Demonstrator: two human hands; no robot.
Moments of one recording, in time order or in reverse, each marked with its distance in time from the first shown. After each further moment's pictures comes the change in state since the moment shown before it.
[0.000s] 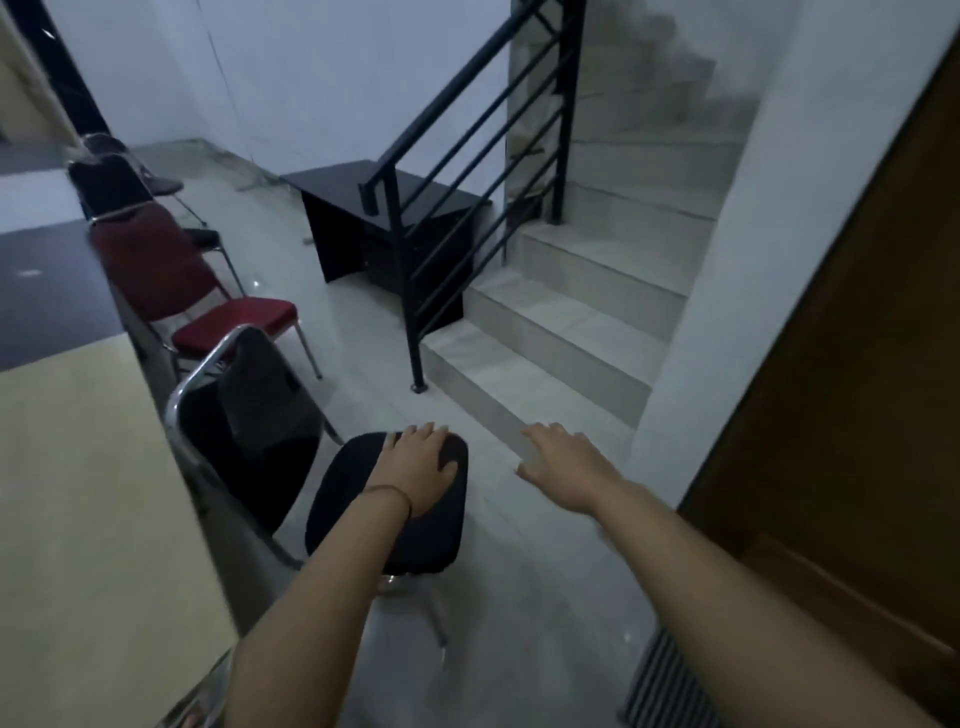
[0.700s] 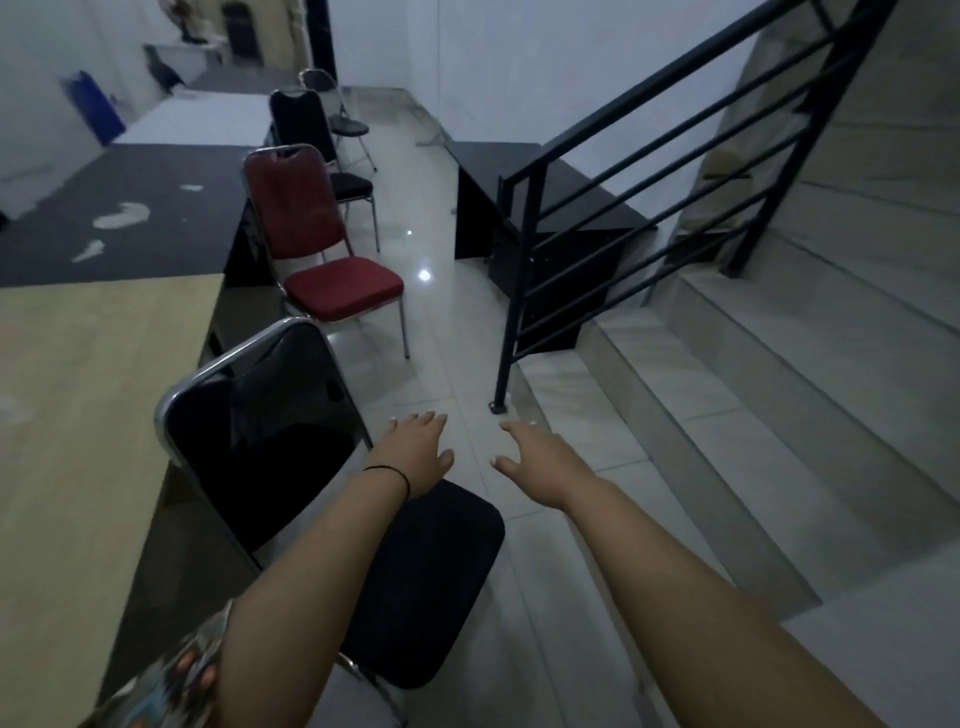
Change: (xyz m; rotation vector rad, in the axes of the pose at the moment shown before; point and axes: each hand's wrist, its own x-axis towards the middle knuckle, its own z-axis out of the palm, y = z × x) left_hand 0.241 -0.087 -0.018 -0.086 0.001 -0.397; right_hand 0.330 0.001 -0.048 -0.067 -0.202 -0.339
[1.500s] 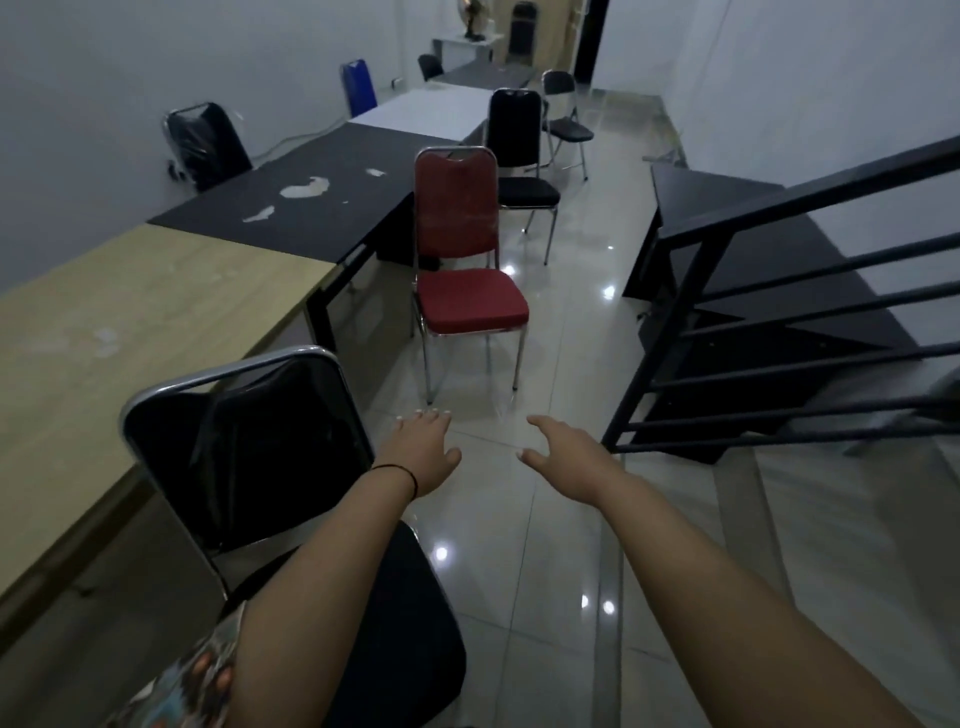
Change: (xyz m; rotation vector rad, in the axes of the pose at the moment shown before) left_hand 0.259 0.007 -0.028 -0.171 0.092 -0.548; right_hand 0.324 0.106 -0.130 -0.093 -0.214 -0.399
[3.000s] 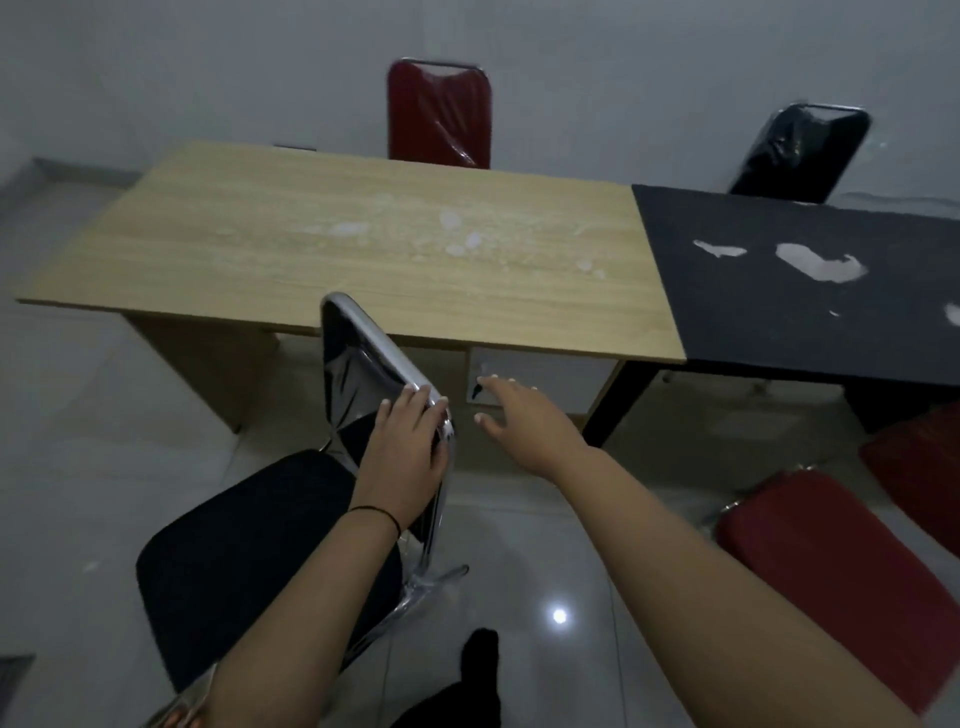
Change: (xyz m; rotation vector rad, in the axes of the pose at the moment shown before) left_hand 0.205 -0.104 -0.008 -0.075 0.705 -1.259; right_hand 0.430 -0.216 -0.010 -0.379 -0.551 -1.403
